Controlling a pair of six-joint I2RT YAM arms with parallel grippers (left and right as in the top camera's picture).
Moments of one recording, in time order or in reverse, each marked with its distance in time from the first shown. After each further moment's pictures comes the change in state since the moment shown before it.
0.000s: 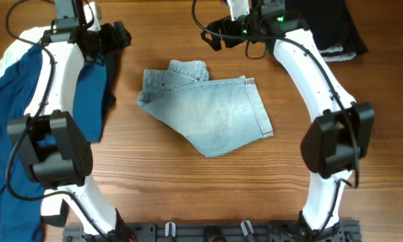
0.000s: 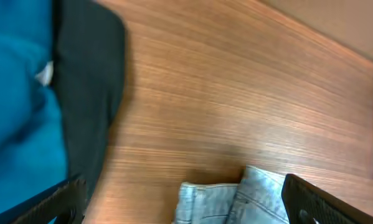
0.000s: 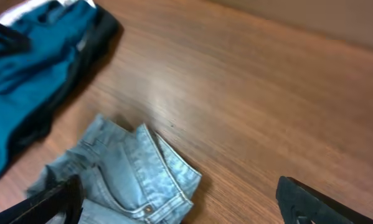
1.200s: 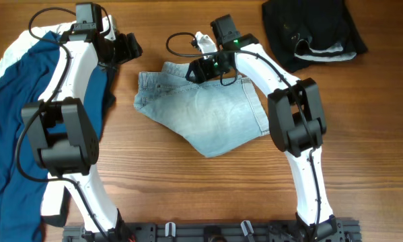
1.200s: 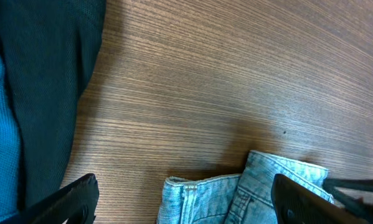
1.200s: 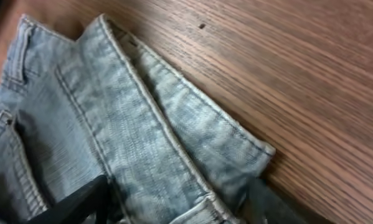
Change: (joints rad) left arm -0.039 0.101 0.000 -0.044 -0.005 -0.026; right arm 0.106 0.309 0.002 -0.007 -0.067 0.014
